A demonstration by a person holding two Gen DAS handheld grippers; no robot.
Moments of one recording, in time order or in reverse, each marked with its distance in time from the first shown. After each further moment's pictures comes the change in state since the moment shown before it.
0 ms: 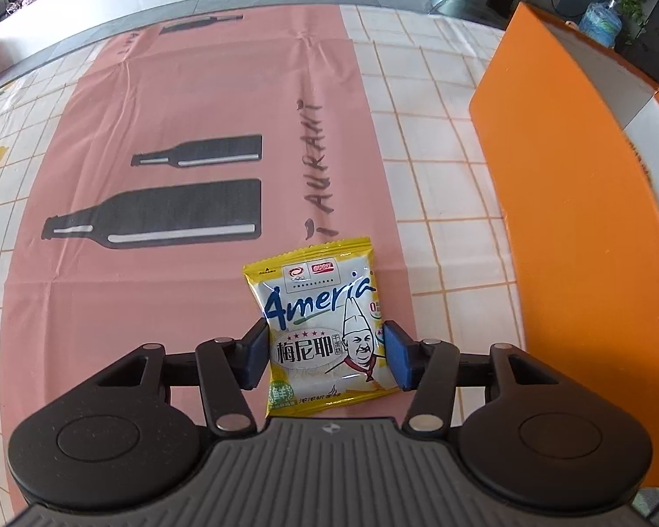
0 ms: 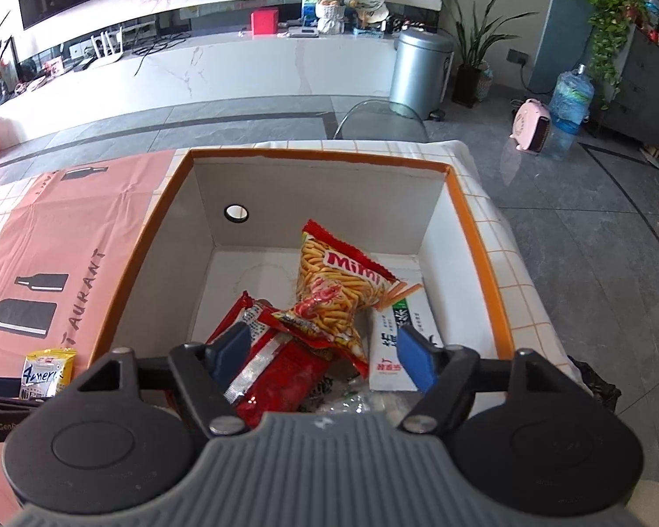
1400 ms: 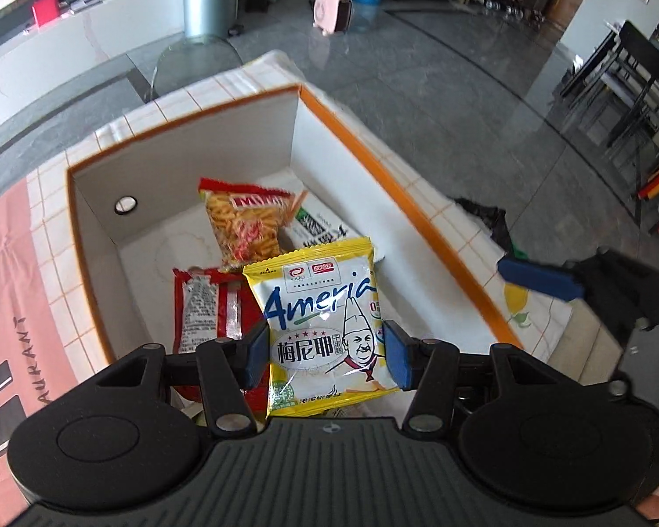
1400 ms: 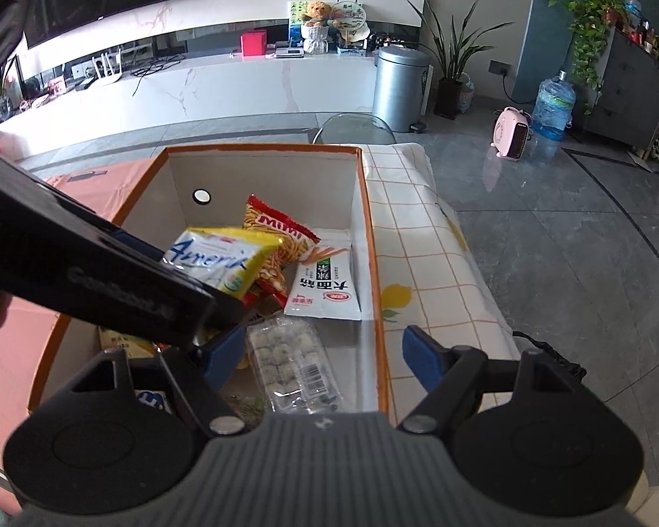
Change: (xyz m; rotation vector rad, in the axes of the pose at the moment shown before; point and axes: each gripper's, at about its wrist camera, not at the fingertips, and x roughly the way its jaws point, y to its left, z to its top) left arm -0.049 -0.207 0.041 0.487 0.000 -0.320; right arm -0.060 -0.066 -0.048 -0.009 -0.036 0.022
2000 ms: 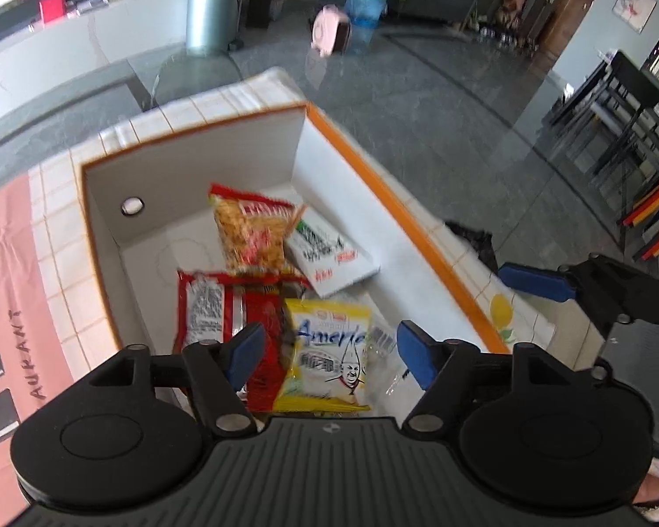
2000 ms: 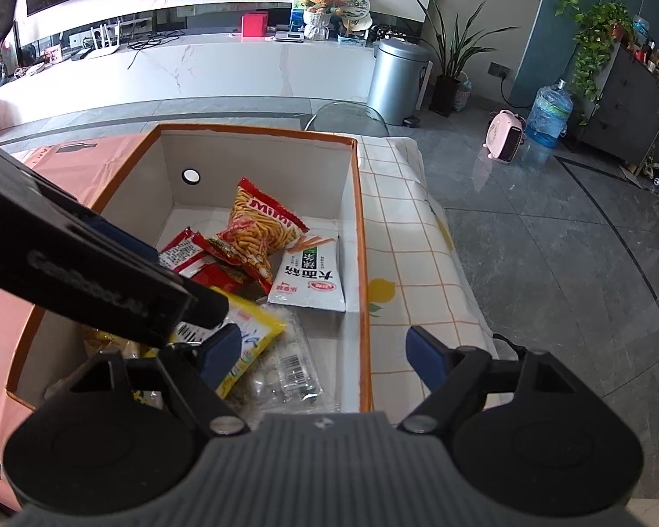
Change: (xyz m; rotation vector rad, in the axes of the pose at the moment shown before) left arm -0.026 0.012 -0.008 -0.043 -0.102 -0.047; right arm 0.002 0.004 0.003 -0.052 0.039 -0.062
